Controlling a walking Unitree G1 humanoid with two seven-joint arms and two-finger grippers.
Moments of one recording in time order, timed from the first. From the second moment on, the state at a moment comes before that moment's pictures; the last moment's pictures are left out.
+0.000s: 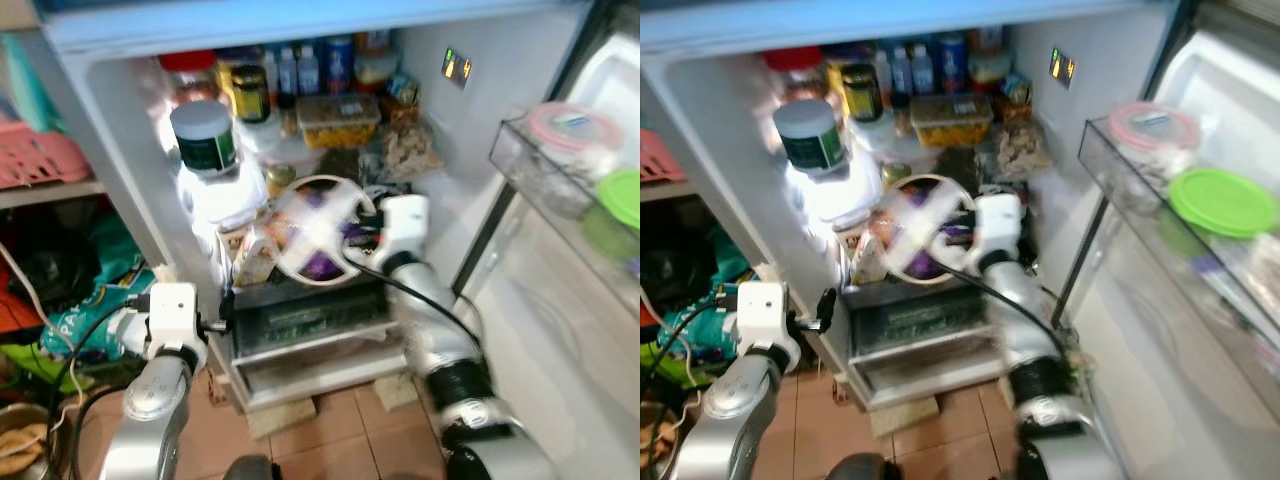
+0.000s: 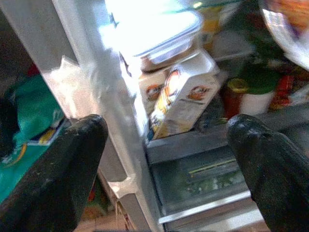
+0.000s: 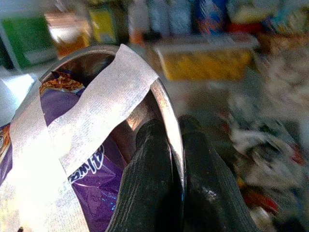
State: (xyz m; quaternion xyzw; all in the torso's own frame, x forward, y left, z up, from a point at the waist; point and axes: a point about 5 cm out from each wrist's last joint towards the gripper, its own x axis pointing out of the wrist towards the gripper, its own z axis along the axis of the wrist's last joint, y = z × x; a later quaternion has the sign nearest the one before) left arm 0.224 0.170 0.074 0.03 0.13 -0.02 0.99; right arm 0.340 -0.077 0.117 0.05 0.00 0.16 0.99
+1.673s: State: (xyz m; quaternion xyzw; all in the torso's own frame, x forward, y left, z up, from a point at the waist) left arm 0.229 0.137 0.102 0.02 0.03 -0.06 1.00; right arm 0.268 -0.152 0.095 -0.03 0.00 0.17 0.99
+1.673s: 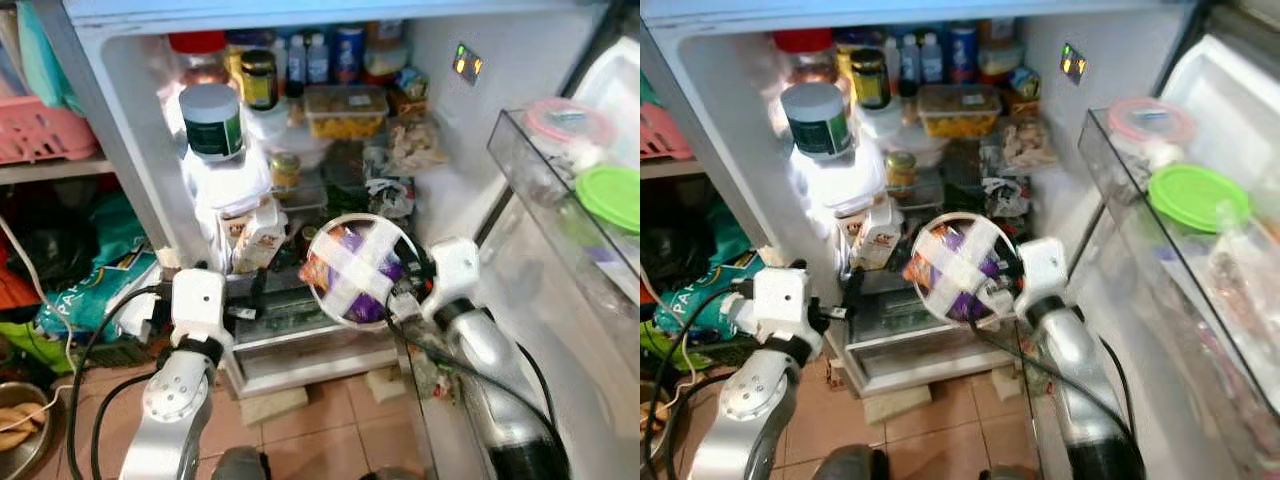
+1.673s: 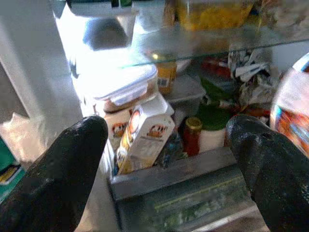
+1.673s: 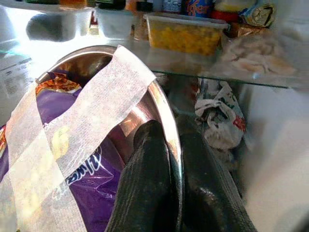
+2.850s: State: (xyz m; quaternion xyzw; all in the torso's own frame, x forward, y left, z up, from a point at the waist) left arm 0.222 0.150 0.091 0.02 0.03 -0.04 1.00; right arm 0.259 -0.146 0.106 -0.04 0.02 0.18 0.98
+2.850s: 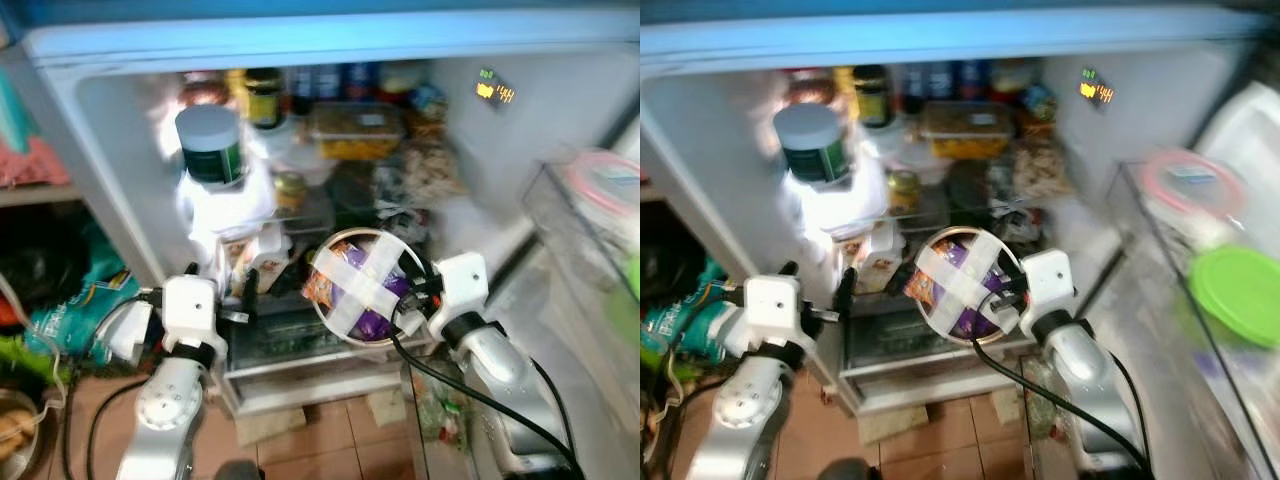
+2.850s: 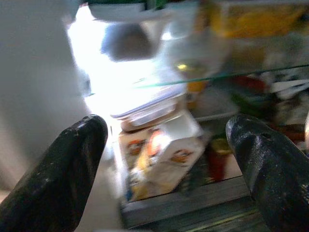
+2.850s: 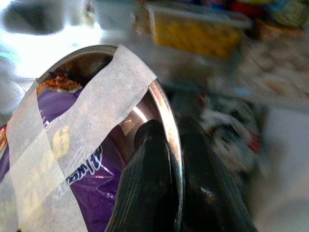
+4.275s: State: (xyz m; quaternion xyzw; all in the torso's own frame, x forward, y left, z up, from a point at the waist) left arm 0.221 0.149 0.089 0.02 0.04 -0.04 1.00; right arm 0.263 -0.149 0.107 -0.04 0.03 0.16 0.99
